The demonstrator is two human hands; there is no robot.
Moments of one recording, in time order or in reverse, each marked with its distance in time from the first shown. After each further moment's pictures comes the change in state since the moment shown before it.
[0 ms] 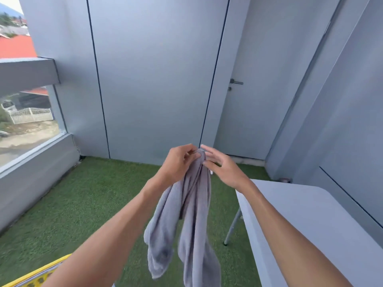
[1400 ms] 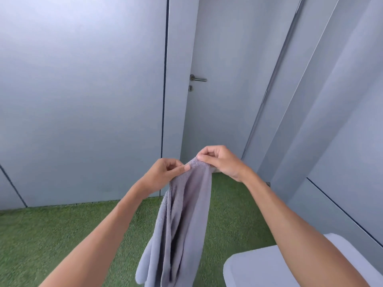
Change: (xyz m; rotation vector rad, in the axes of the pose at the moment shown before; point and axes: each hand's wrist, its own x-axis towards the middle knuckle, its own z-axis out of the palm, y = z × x) left_hand 0.450 -0.244 0.182 -0.406 -0.442 -0.210; right_hand 0.391 0.216 -0.259 0.163 0.081 0.169
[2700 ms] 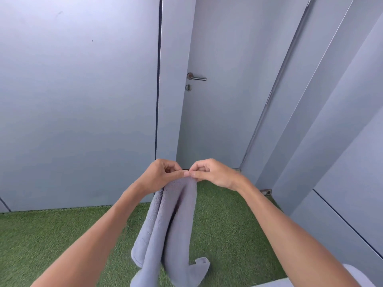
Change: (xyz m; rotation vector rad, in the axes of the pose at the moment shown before) left_hand 0.111 -0.031 0.001 0.095 0.039 0.023; right_hand 0.087 0.068 -0.053 -0.102 -0.234 0.041
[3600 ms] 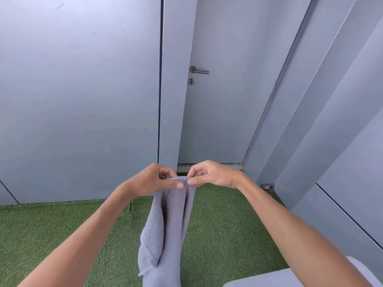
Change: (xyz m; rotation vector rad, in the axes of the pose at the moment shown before) left_hand -0.031 -0.015 -0.013 -0.017 -0.222 -0.080; right_hand -0.008 -0.003 0.017 0.045 -0.192 0.074
